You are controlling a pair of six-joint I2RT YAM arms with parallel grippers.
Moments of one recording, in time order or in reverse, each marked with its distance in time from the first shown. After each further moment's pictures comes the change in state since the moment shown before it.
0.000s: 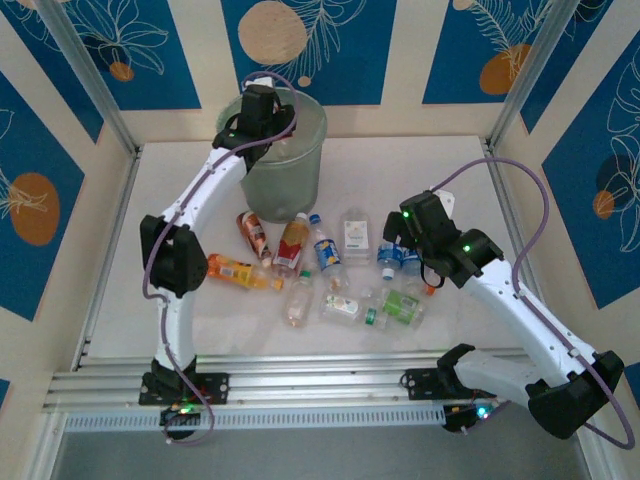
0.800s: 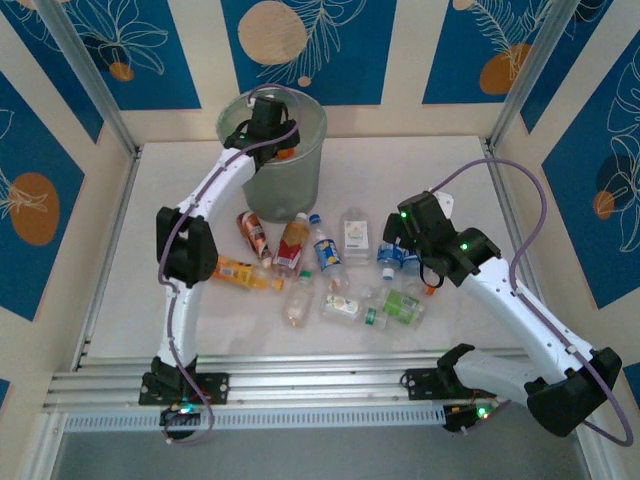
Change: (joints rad) left arm 0.009 0.132 0.073 -0.100 0.000 -0.104; right arm 0.000 0.014 -0.001 -0.018 0.000 0.018
